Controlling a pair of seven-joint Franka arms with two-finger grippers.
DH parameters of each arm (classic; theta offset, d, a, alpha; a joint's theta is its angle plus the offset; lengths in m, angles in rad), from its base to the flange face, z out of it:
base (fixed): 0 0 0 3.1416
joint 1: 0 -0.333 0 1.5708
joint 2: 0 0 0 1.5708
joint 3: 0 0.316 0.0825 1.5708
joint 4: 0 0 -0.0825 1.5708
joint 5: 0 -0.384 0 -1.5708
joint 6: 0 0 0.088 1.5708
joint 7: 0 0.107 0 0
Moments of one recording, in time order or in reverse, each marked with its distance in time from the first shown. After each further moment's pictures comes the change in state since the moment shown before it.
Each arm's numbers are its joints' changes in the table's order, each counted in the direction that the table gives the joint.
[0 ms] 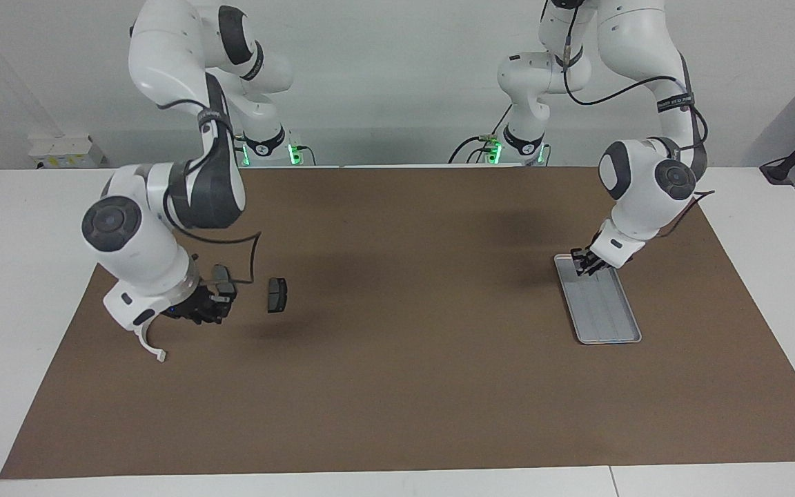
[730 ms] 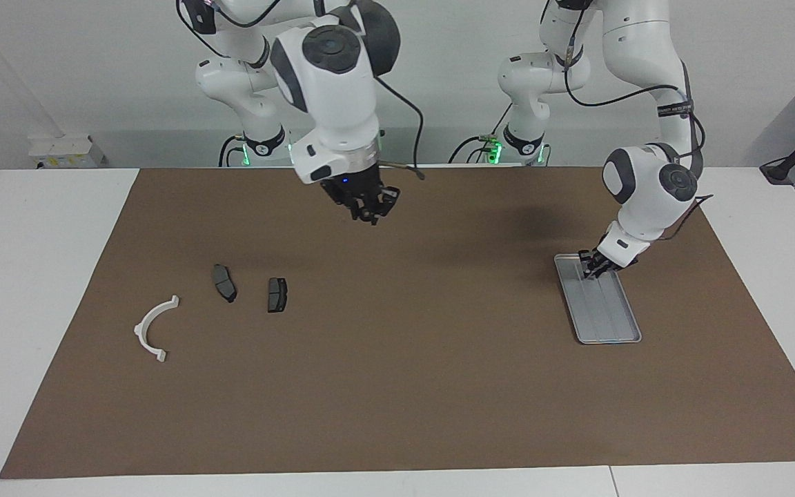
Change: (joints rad) left arm -0.044 0.000 -0.007 -0.127 0.002 0.166 0.041; right arm -0.472 -0.143 0.030 -0.016 -0.124 0.000 0.978
